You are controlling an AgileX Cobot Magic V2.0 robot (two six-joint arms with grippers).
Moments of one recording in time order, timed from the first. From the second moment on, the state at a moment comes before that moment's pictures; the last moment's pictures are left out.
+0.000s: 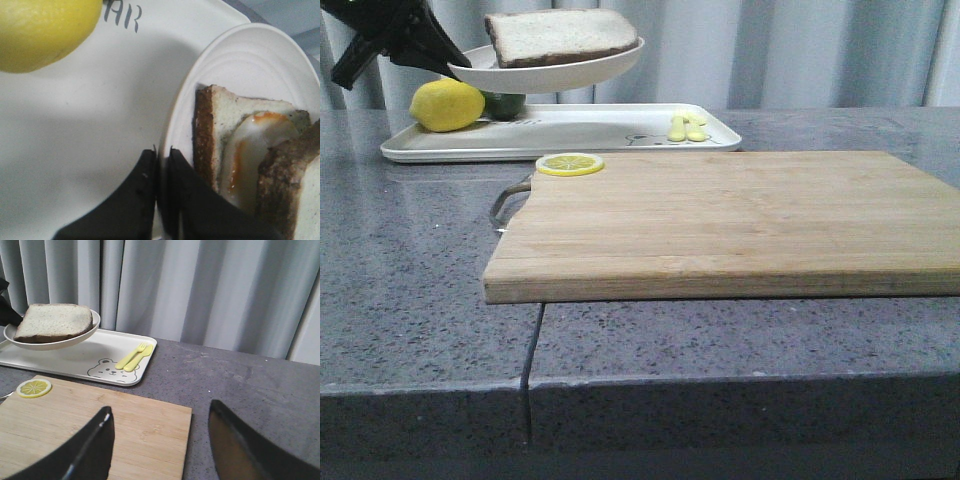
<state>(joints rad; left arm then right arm) 0.01 2.08 -1.87 -0.90 0.90 0.13 0.26 0.31 -0.57 0.02 0.38 -0.06</state>
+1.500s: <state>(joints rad) -0.02 2.22 -1.99 -0.76 0.82 -0.03 0.26 0.31 -0.57 0.02 0.38 -0.06</state>
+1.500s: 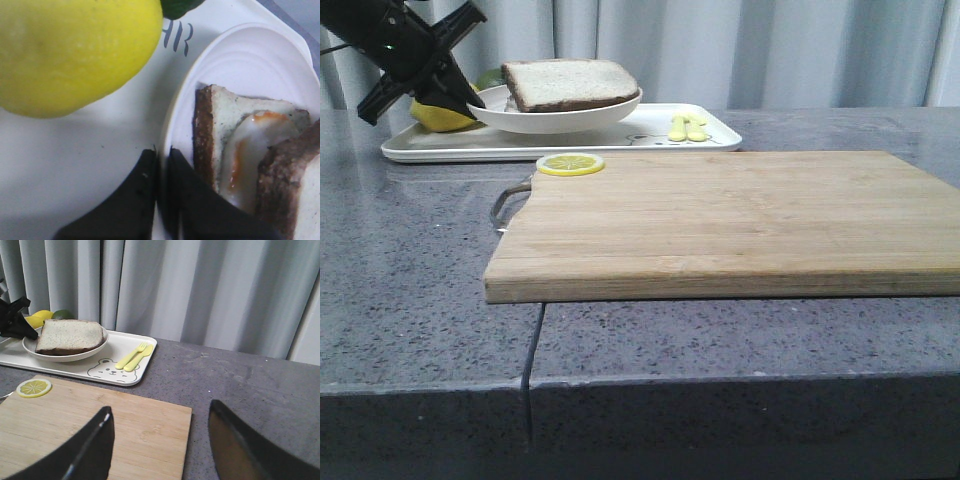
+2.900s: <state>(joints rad) -0.04 2.22 -1.99 -0.68 0.80 -0.10 0.26 0.31 -0.57 0.02 0.38 -0.06</state>
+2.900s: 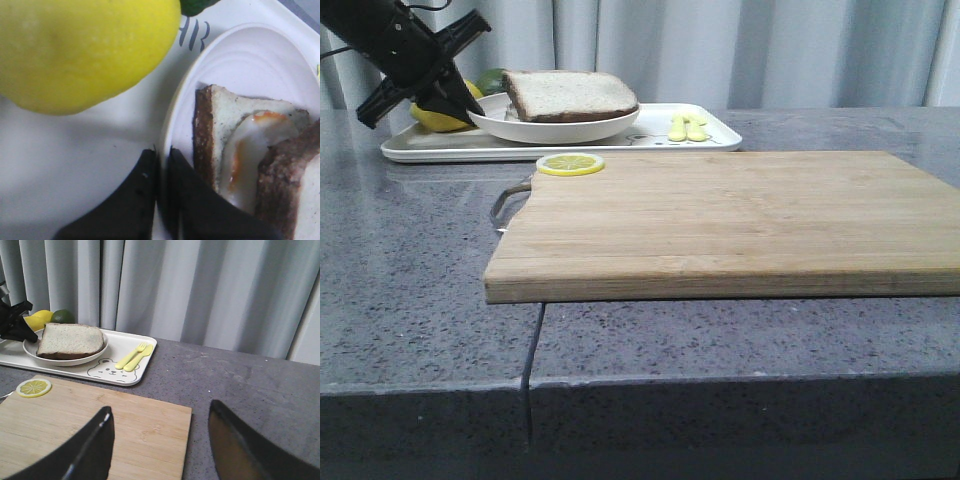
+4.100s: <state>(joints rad) -0.04 2.25 -1.99 -0.70 0.80 -0.12 0.26 0.31 -0.57 0.02 0.37 -0.06</state>
